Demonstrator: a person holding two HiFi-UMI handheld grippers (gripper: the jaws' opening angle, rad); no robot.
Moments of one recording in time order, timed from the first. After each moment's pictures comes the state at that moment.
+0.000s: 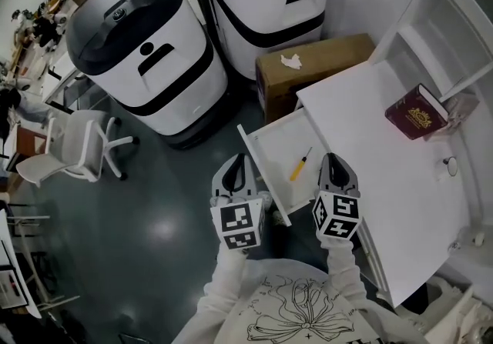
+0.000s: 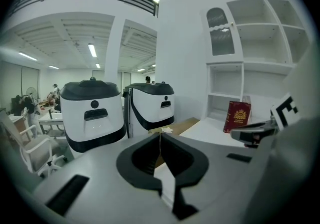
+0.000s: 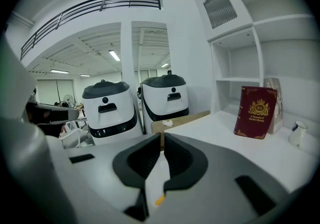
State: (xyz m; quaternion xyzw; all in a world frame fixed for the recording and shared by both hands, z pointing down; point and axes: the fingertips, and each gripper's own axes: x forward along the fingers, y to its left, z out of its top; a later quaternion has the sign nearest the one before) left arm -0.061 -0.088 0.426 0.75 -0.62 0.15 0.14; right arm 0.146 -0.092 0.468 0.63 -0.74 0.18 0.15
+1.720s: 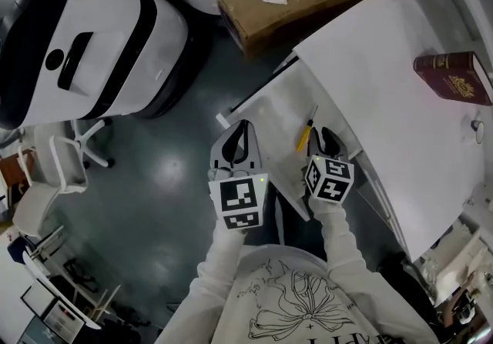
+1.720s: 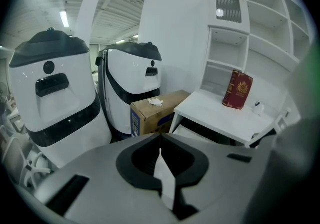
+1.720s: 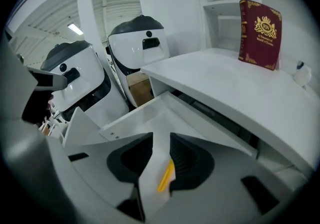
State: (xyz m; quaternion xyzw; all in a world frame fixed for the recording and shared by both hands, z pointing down) left arm -0.032 -0.221 0.592 0.80 -0.49 0.26 0.23; right arm 0.140 -0.147 0.714 0.65 -0.60 0.39 0.24
